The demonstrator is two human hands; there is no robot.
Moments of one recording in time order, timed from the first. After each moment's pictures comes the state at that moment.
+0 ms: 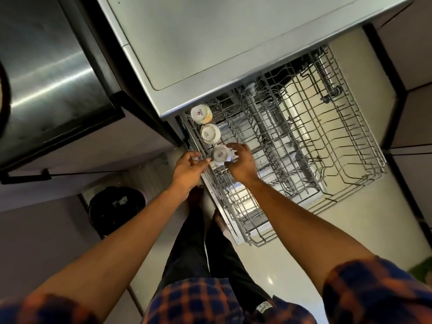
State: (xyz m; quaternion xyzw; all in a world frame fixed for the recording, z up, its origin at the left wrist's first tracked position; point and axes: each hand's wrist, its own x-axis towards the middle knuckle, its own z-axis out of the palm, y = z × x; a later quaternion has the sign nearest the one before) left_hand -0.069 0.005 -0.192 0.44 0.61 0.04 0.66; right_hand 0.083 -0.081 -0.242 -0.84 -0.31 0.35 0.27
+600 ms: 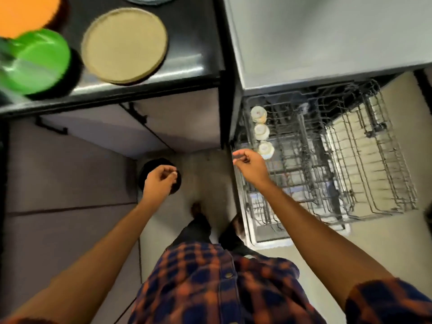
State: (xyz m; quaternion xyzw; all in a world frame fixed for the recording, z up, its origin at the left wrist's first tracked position) left_hand -0.309 -0.081 -0.106 0.50 0.70 0.16 0.48; right_hand -0.023 -0.109 -0.148 -0.73 -0.40 0.44 0.34
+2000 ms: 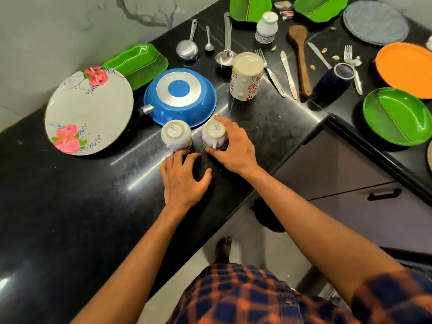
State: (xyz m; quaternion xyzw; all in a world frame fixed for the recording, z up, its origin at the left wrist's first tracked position) left_hand -0.796 -0.227 -0.031 0.38 0.89 0.24 0.02; right_hand -0.720 -0.061 -0.013 -0.30 -0.86 0.36 0.18
